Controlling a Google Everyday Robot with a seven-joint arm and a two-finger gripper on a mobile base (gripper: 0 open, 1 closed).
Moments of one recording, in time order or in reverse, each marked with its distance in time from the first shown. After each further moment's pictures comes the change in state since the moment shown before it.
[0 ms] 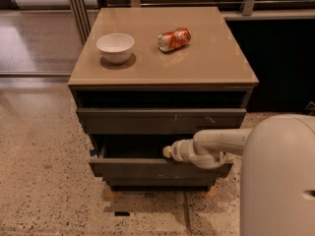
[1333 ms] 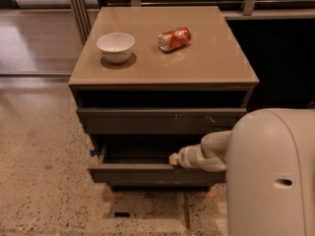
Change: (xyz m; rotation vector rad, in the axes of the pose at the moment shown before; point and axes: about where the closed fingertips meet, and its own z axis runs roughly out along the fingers) arm 0.041 -0.017 -0.002 -0.025 0.123 0.067
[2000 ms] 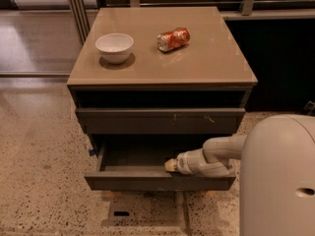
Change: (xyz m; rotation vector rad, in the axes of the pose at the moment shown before) arm 0.023 0.022 -0.012 -0.113 0.014 -0.028
